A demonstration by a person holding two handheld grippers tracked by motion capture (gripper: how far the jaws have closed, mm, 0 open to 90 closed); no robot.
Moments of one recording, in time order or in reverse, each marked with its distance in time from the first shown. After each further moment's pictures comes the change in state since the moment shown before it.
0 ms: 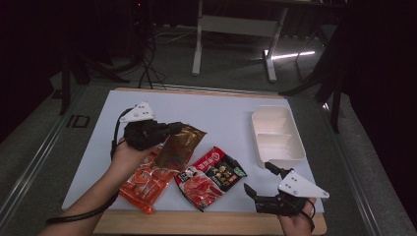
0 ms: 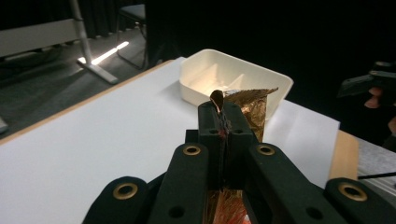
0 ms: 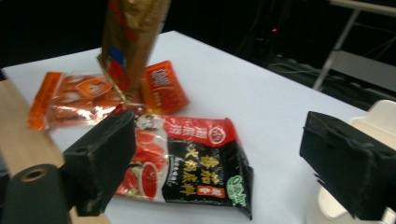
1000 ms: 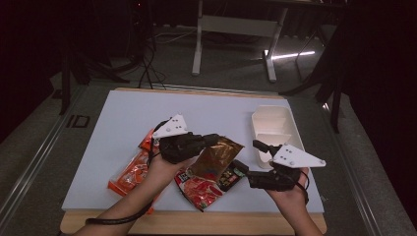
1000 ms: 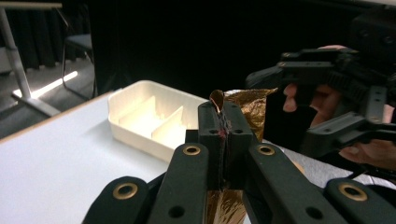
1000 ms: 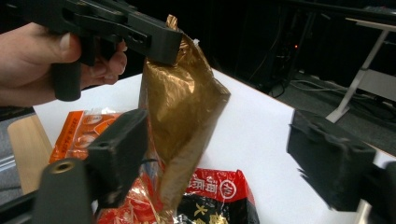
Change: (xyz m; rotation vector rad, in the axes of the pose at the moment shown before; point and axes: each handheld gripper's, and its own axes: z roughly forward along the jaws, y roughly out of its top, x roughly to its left) left arm -0.055 0.003 0.052 -0.151 -0.166 0.007; right arm -0.014 0.061 0.025 -0.044 0.095 0.007
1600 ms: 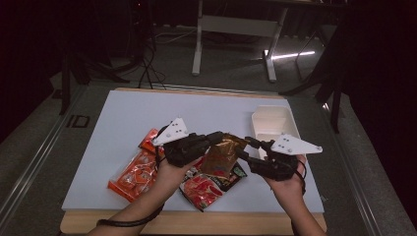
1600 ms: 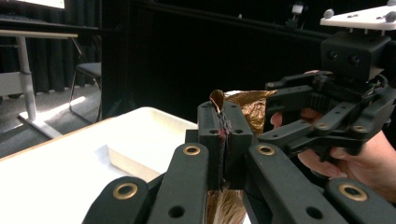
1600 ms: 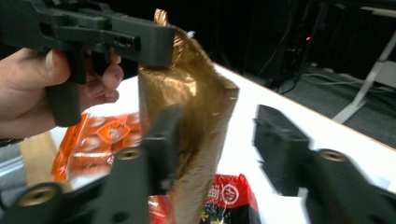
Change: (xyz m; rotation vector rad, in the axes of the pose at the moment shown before) left arm -0.008 -0.010 0.009 -0.116 0.020 -0.034; right arm -0.016 0.009 0.013 0.029 0.050 0.025
